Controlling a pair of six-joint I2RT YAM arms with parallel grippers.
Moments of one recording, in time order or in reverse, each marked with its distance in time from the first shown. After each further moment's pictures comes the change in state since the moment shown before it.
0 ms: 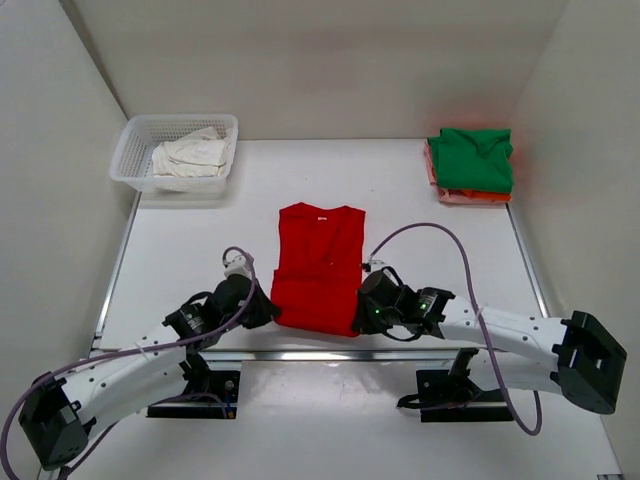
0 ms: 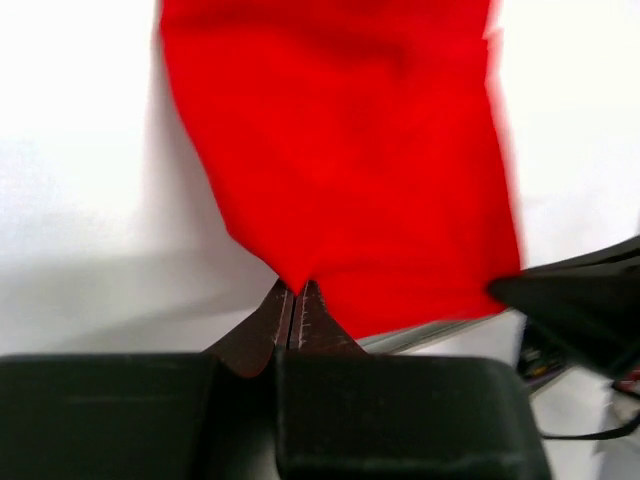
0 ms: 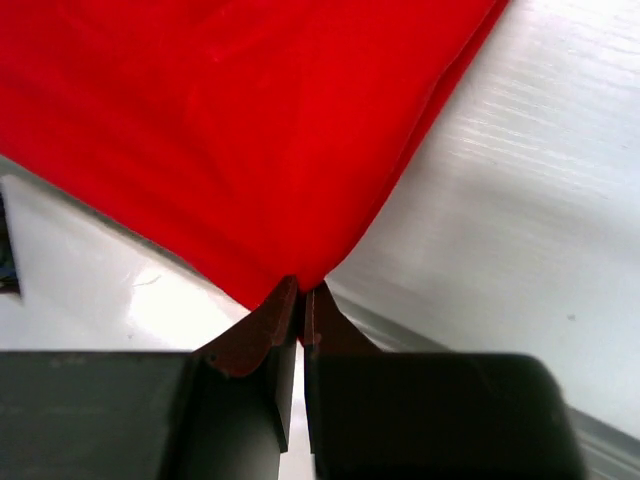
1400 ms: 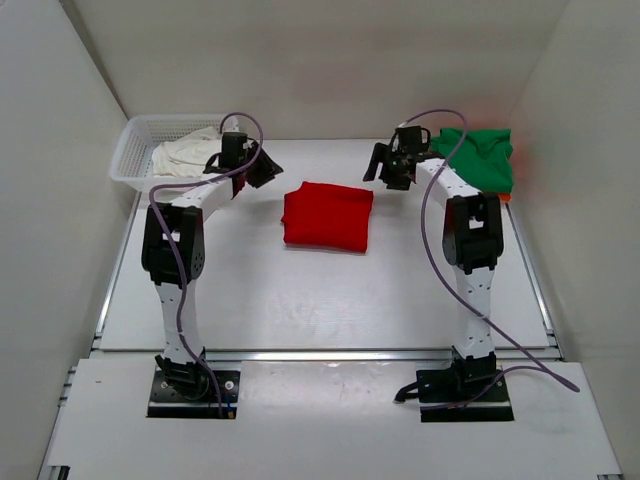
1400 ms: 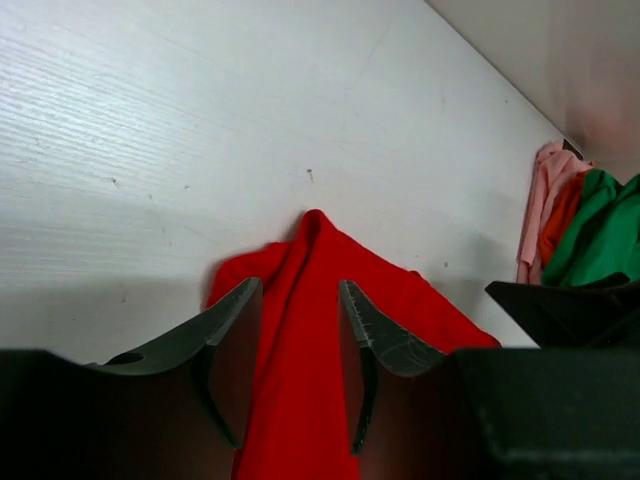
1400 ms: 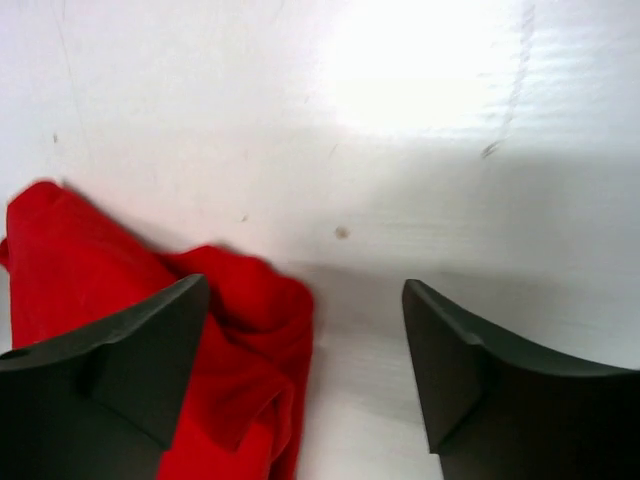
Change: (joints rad) left arm 0.624 1.365 1.207 0.302 0.310 0.184; right arm -0.830 1.169 1.294 -0.017 -0.254 -0.426
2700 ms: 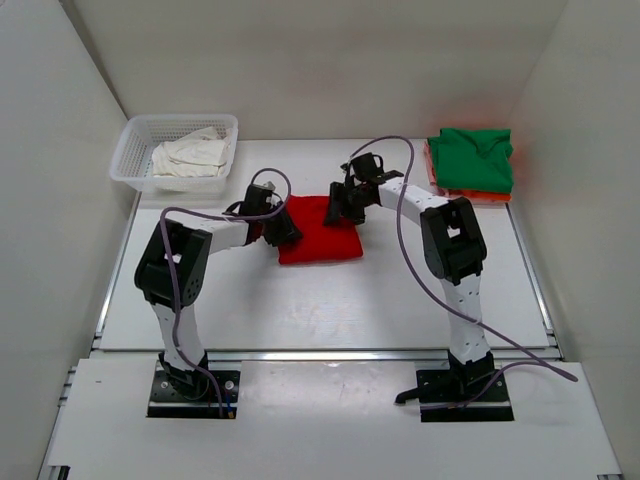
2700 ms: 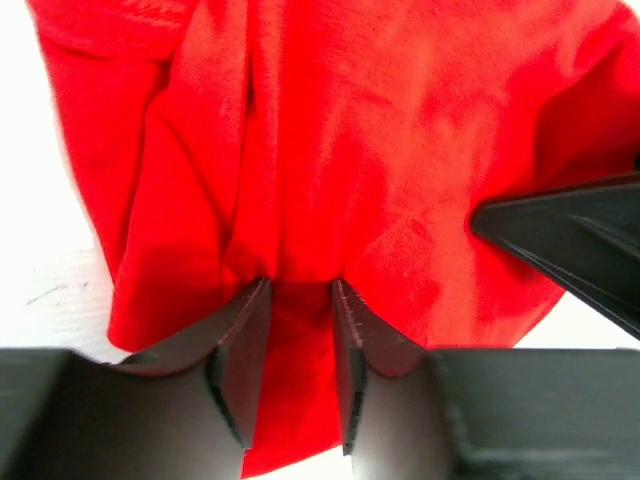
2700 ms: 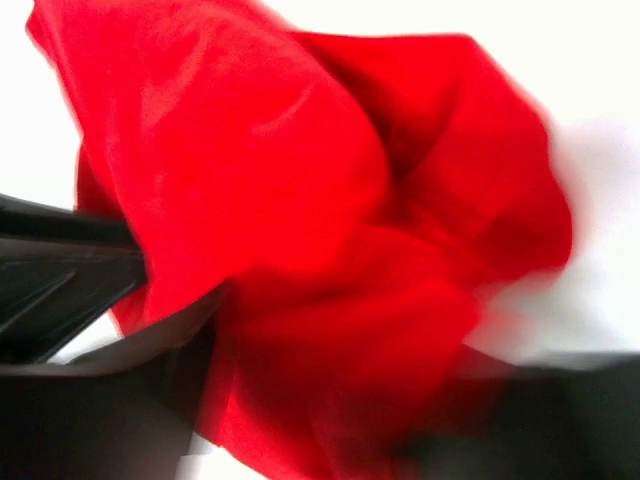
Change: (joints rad) left arm -0.174 -0.200 -0.506 0.058 0.040 0.050; right arm 0.231 -0.059 -0.167 -0.061 -0.194 0.006
